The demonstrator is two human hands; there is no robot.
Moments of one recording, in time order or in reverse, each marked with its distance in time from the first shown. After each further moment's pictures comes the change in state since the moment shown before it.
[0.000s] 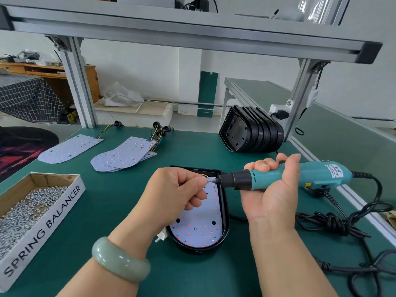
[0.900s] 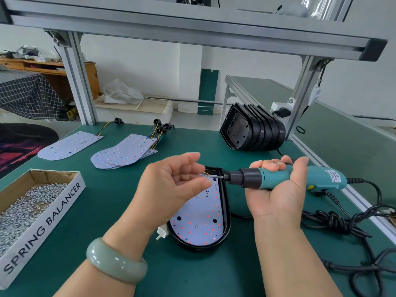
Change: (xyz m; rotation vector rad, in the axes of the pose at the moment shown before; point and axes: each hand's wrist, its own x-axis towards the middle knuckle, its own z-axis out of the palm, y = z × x) left_hand -0.004 0.002 -0.007 -0.206 0.033 0.195; right_hand -0.003 -0.005 -0.008 -0.078 -0.010 0.004
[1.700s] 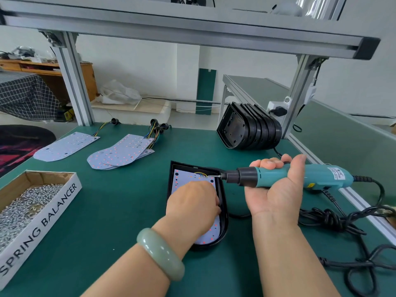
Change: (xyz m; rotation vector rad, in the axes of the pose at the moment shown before) left_hand 0.007 -0.023 0.053 1.216 -0.268 -0.077; right_hand 0.008 -0.005 0.006 0.119 0.126 -0.001
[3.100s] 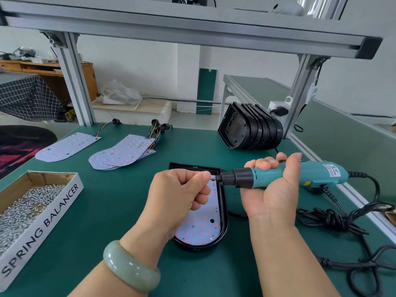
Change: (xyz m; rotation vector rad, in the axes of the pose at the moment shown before) left_hand -0.020 -0.020 -0.024 -1.238 0.237 -0.191; right_hand -0.007 0.007 0.001 -0.016 -0.054 0.035
